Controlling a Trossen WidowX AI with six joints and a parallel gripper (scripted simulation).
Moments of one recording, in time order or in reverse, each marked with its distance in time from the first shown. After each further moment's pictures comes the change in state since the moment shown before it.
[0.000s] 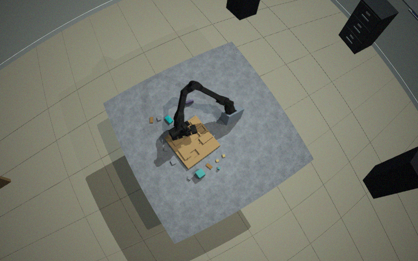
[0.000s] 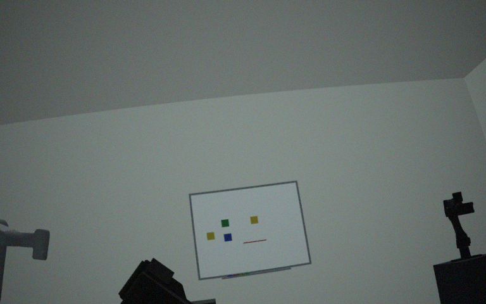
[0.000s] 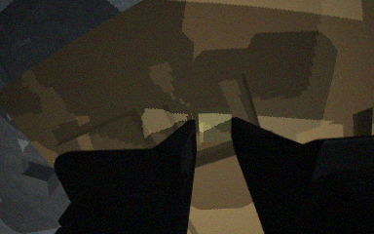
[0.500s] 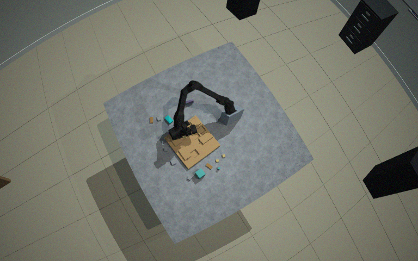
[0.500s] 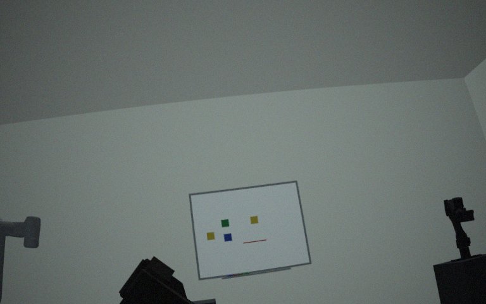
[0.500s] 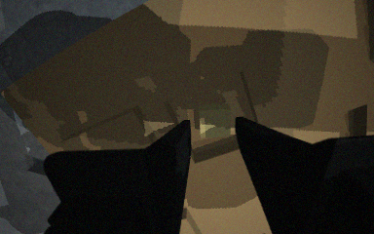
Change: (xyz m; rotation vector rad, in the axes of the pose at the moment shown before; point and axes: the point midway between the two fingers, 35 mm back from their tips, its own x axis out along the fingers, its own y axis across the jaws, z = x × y) arm -0.005 0.000 0.000 0.000 0.001 0.002
